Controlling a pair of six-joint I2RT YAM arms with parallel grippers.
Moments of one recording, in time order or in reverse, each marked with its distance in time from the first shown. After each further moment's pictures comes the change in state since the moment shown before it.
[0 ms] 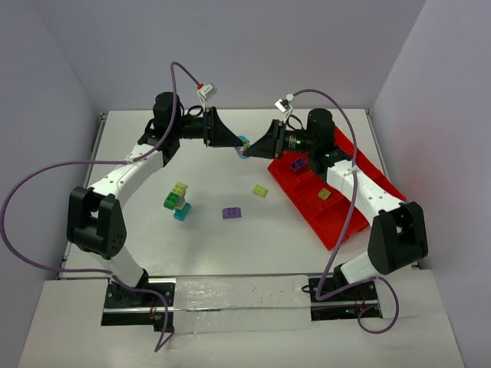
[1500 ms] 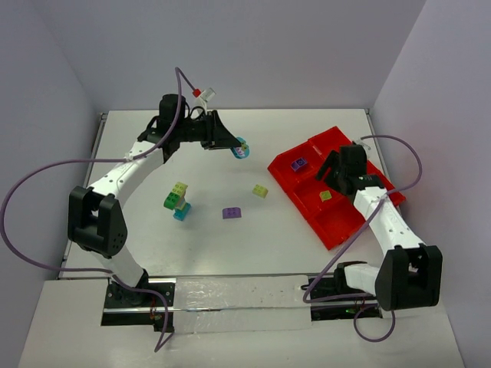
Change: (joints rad) left arm -0.001 0.009 0.057 -0.348 -0.275 0.208; right arm -0.291 -0.277 -0.279 -0.684 1.113 -0.209
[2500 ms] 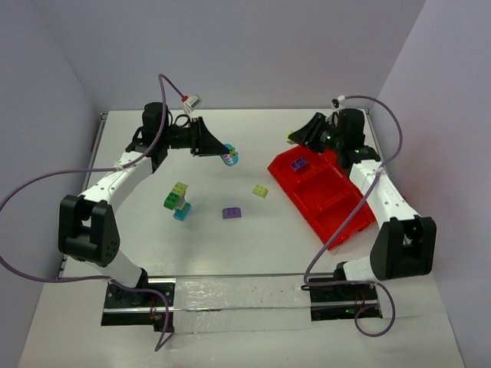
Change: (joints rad) left arm 0.094 -0.089 -0.187 0.208 0.240 -0.088; right arm 0.029 0.218 0.291 0.317 -0.644 0.094
